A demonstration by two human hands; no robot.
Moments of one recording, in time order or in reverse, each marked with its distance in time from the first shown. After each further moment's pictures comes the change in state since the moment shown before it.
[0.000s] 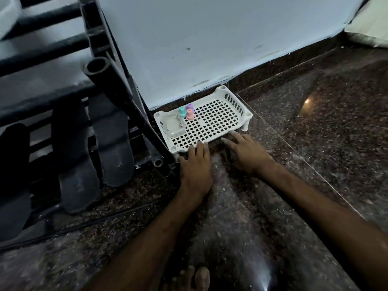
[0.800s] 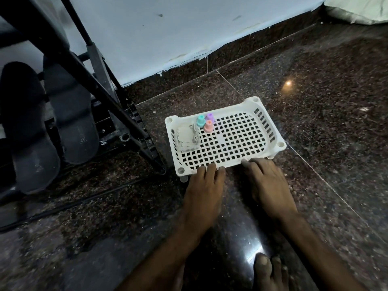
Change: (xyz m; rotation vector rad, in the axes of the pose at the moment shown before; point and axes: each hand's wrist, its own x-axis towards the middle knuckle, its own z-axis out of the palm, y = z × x) left_hand -0.104 0.063 0.000 -0.294 0.142 0.273; right_hand -0.162 0.018 0.058 0.044 0.396 0.119
